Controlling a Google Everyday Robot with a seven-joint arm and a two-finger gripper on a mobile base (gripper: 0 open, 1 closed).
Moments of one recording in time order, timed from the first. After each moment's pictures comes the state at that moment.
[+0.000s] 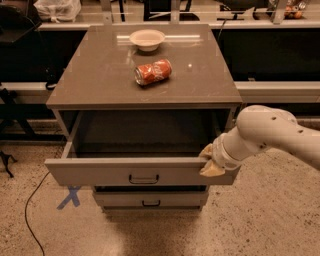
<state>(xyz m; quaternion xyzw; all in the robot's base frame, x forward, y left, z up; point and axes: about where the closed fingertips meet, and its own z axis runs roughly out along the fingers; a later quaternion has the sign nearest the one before) 0.521 -0.154 0.646 -0.66 0.72 0.07 0.20</state>
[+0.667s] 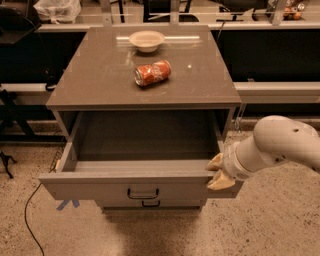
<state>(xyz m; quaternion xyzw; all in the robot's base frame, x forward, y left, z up) 0.493 -0.174 0.651 -0.64 0.73 0.07 0.22</state>
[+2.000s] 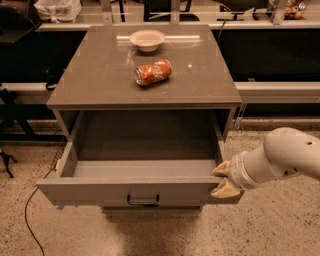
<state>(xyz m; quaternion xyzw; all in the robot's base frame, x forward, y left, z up) 0.470 -0.184 0.640 -0.62 0.74 0.09 0.23</state>
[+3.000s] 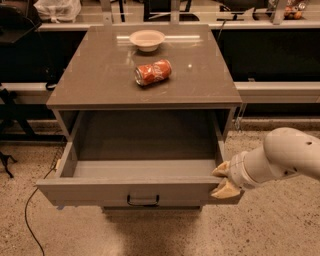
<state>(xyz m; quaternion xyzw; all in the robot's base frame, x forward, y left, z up) 0.470 -0.184 0.640 -0.62 0.74 0.09 0.23</state>
